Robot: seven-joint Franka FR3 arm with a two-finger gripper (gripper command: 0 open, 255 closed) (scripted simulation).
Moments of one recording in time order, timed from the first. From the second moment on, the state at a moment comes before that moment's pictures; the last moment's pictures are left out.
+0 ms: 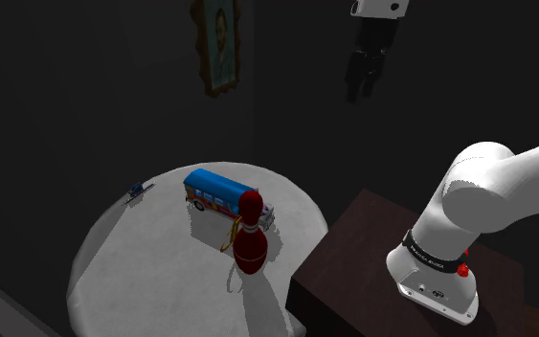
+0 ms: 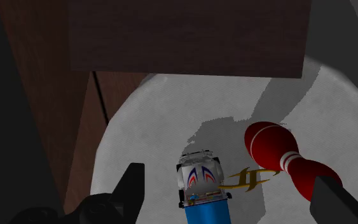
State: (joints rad) arm -0.01 -0.81 -0.03 -2.37 0.06 1.52 -0.03
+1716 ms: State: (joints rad) arm 0.14 -0.05 0.20 -2.26 0.32 1.97 0.19
